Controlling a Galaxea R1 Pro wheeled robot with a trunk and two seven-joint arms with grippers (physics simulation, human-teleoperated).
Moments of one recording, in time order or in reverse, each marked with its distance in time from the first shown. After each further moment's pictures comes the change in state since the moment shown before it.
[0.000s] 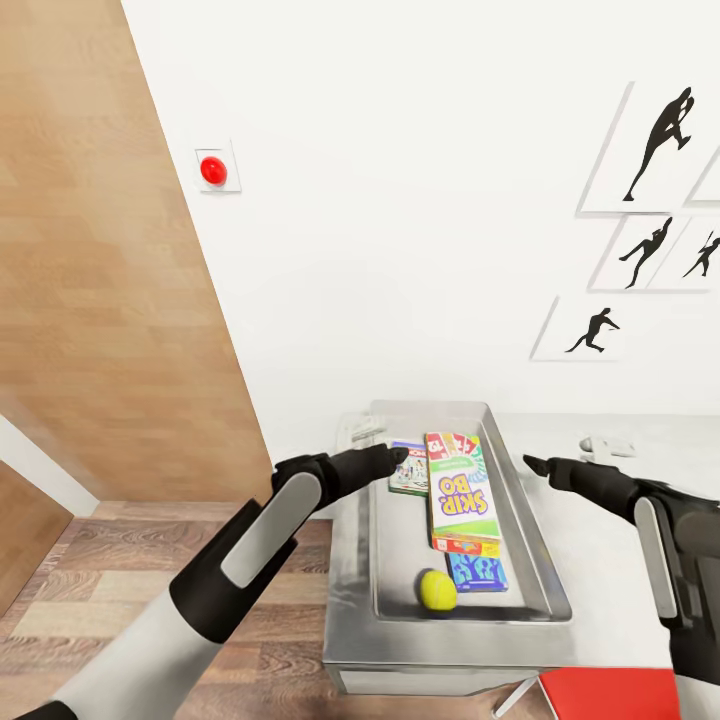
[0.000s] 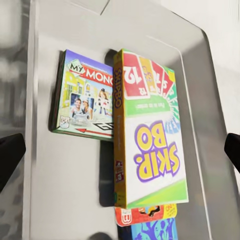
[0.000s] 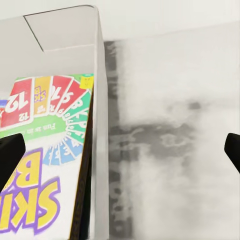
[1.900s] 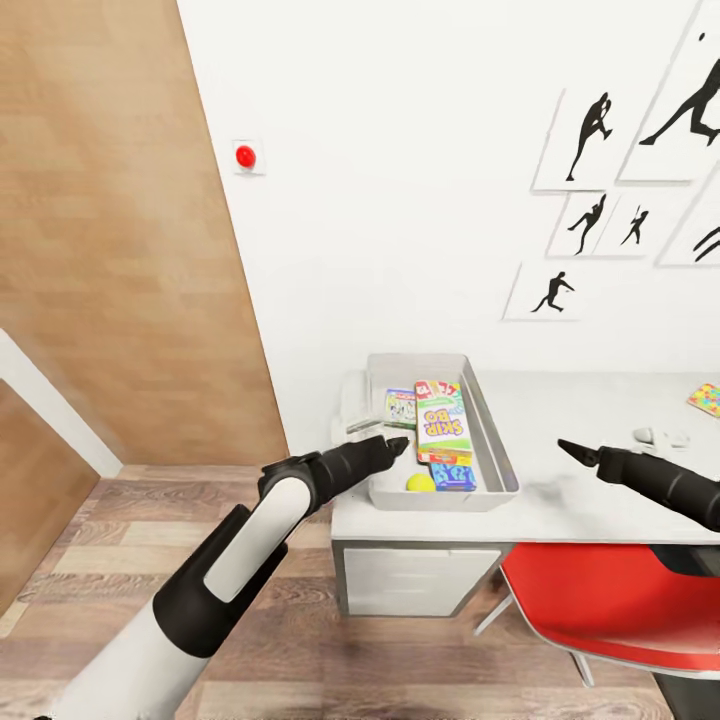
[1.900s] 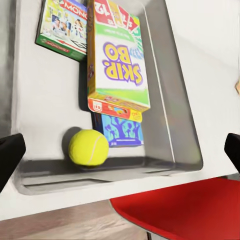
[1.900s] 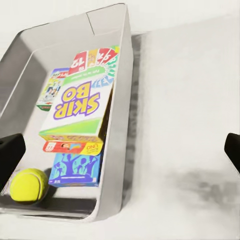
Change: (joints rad) left arm 0.029 0.017 0.012 -0.113 -0.024 -0.015 -0.008; right arm -0.002 -0.088 -0.197 -0.023 -0.005 -0.015 0.373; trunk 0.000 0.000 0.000
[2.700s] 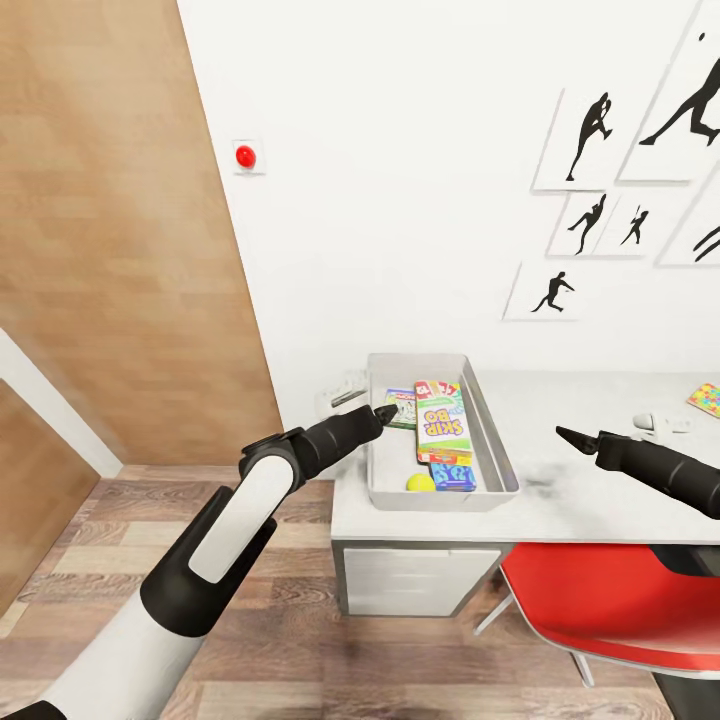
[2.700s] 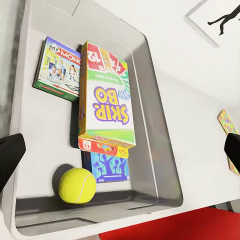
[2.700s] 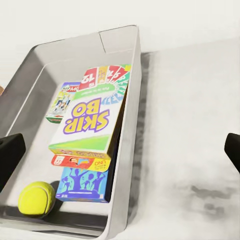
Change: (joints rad) left arm -0.037 0.002 0.068 -0.055 0.001 -0.016 0.000; right arm -0.029 0.000 0.011 -0.033 0.001 0.000 0.011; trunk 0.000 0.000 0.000
